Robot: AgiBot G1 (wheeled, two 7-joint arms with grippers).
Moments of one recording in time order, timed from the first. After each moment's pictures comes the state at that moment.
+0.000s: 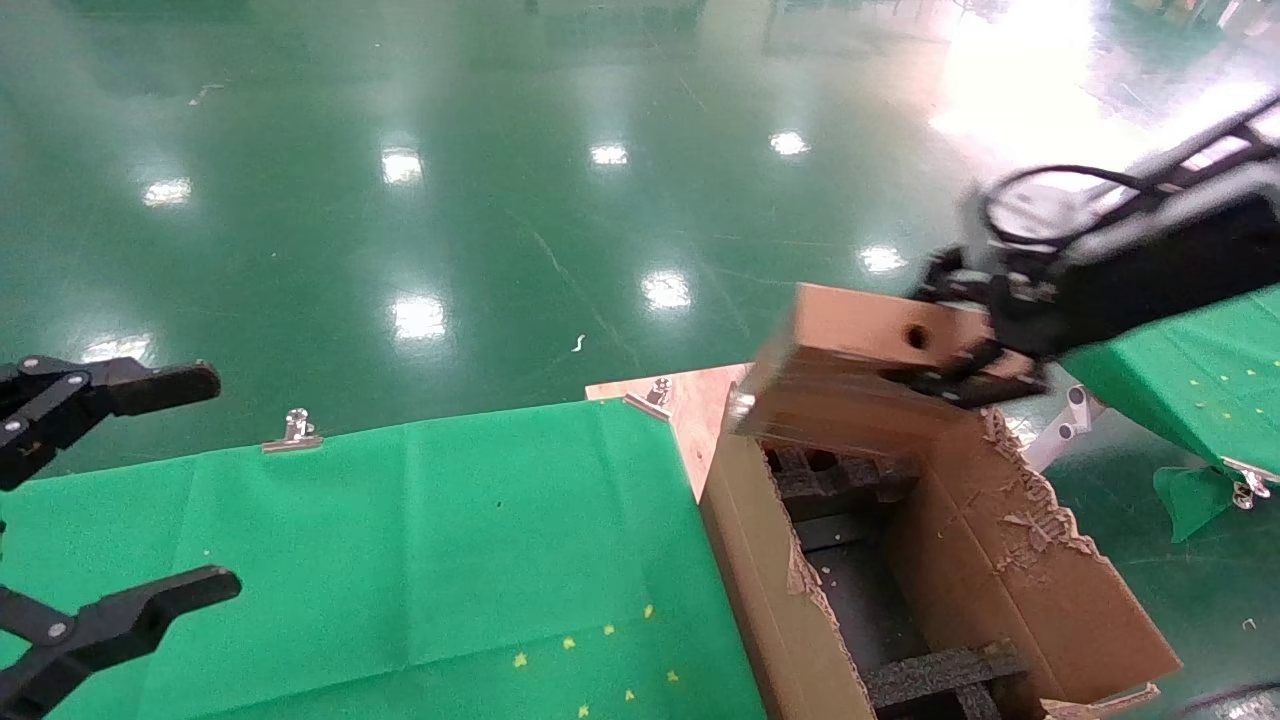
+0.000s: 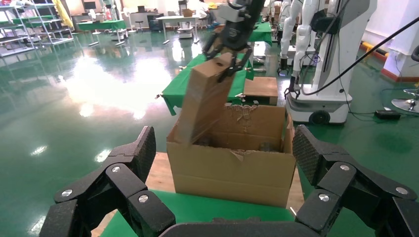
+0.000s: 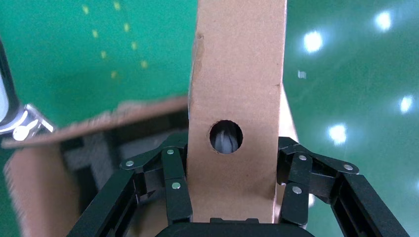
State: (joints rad) left arm -1.08 0.58 0.35 -1.24 0.66 1.45 -0.14; right arm 2.31 -0.59 -1.52 0.72 -1.22 -1.60 0.00
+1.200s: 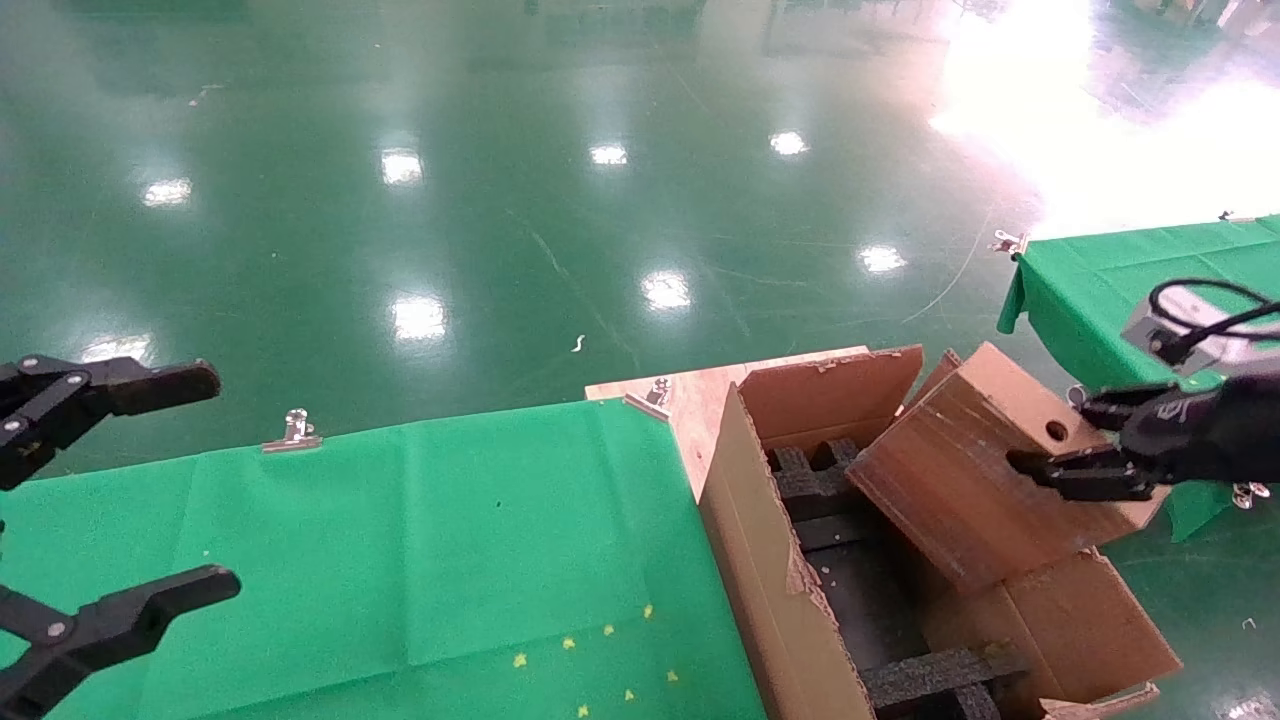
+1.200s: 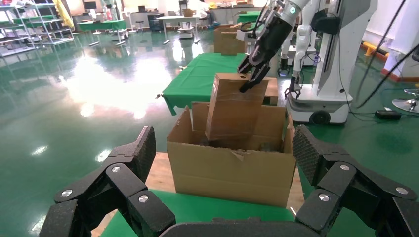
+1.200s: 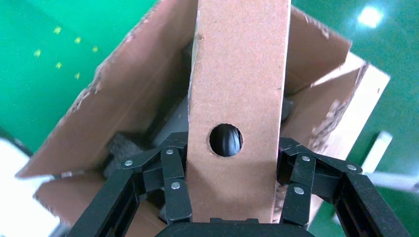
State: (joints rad) left arm -1.08 0.58 0.35 -1.24 0.66 1.45 -0.14; right arm 2.21 -0.24 -1.72 0.80 -1.05 -1.33 0.36
